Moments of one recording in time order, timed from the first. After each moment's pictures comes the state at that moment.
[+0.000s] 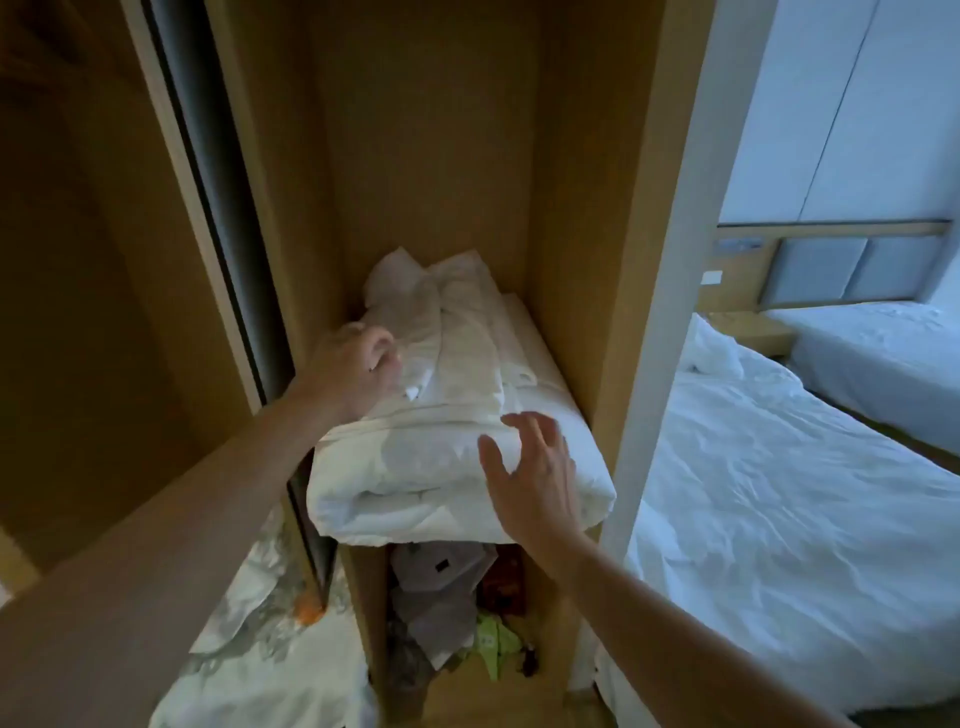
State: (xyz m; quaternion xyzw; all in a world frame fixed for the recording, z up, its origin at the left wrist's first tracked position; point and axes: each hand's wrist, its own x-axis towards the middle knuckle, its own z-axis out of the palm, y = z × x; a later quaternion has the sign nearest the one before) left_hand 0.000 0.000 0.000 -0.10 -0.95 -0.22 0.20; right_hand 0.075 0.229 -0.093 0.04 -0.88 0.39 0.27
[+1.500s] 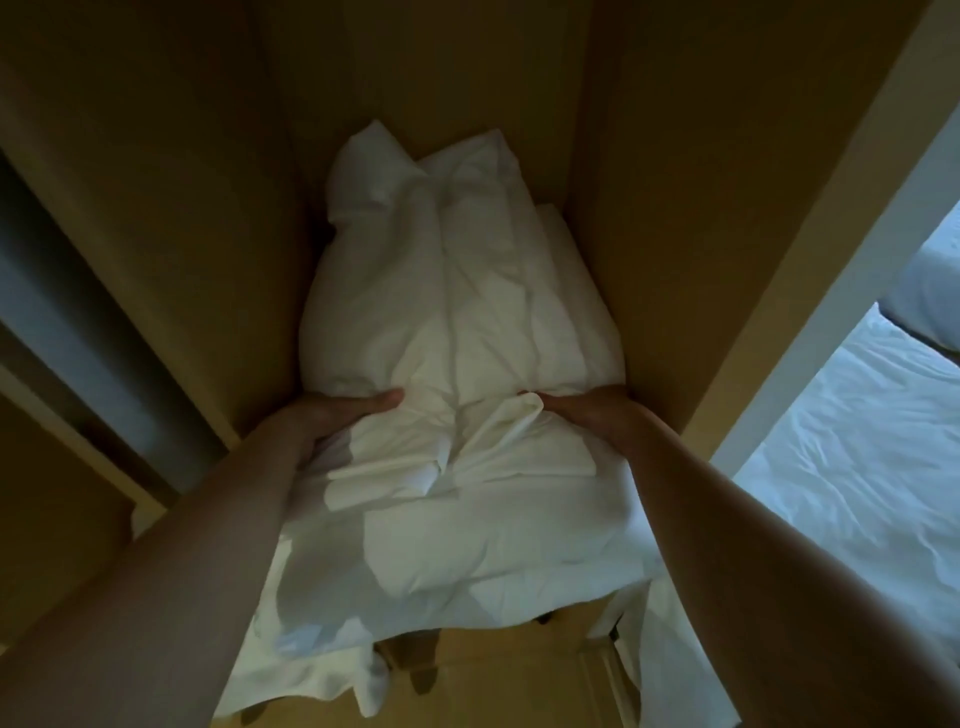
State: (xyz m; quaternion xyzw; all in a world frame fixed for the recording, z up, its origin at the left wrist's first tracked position) left_hand -0.195 -0.041 -0.134 0.27 -0.77 -0.55 -0.16; right_hand -0.228 0.291 -0.156 -0.23 -0.89 0.37 -0.17
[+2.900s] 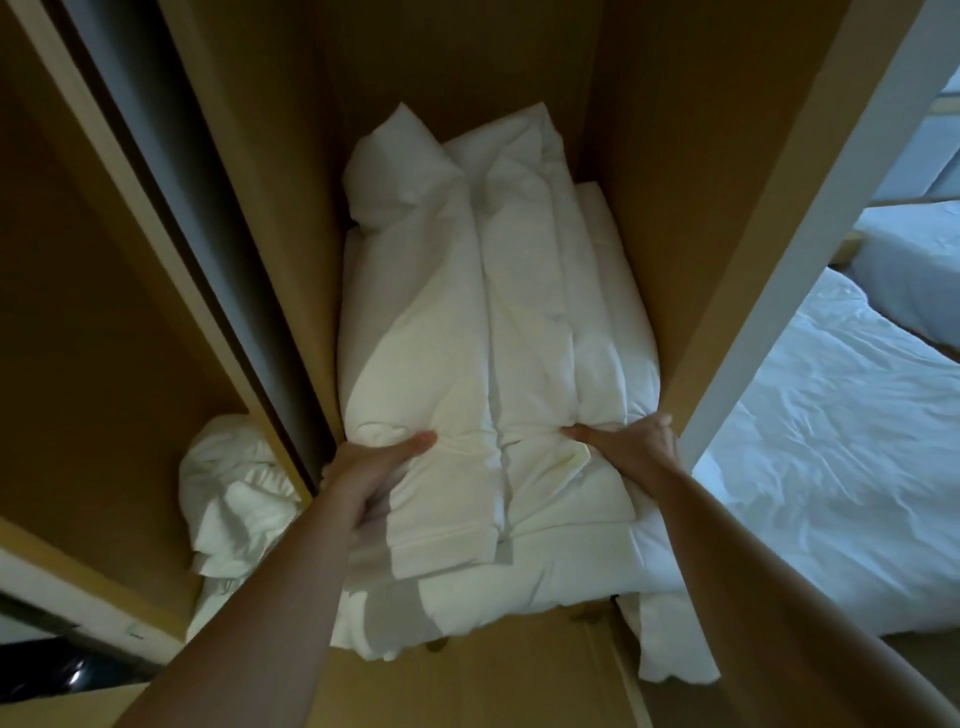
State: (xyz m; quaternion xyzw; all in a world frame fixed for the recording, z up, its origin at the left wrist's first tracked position) left_hand -0.065 -0.038 -0.220 0.33 -0.77 -0.55 -0.07; right_hand -0.096 0.299 -0.207 -0.28 -0.89 0.37 -0.05
